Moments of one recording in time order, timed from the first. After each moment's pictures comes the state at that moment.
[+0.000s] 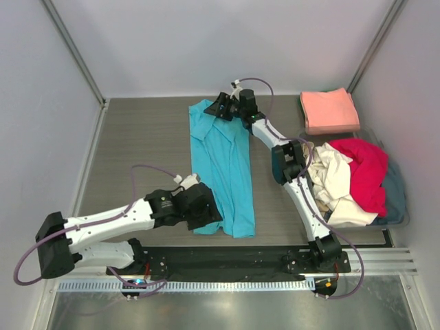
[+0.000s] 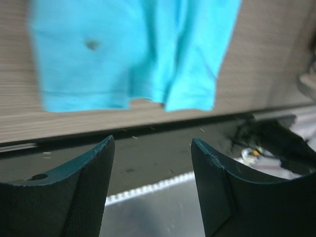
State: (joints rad) left arm -1.10 1.18 0.82 -0.62 -0.10 -1.31; right arm 0.36 2.91 2.57 0.07 -0.58 0.73
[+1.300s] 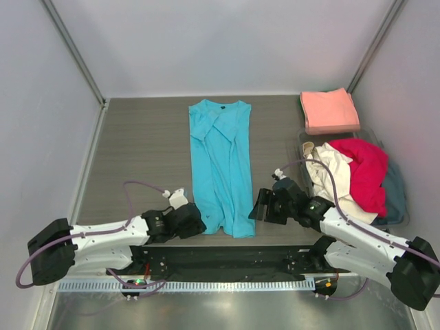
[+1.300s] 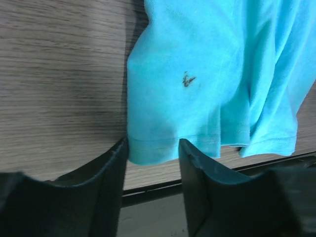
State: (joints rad) left arm -1.10 1.03 0.41 -0.38 -0.30 -1.28; right arm 0.71 0.92 0.50 -0.45 -0.11 0.85
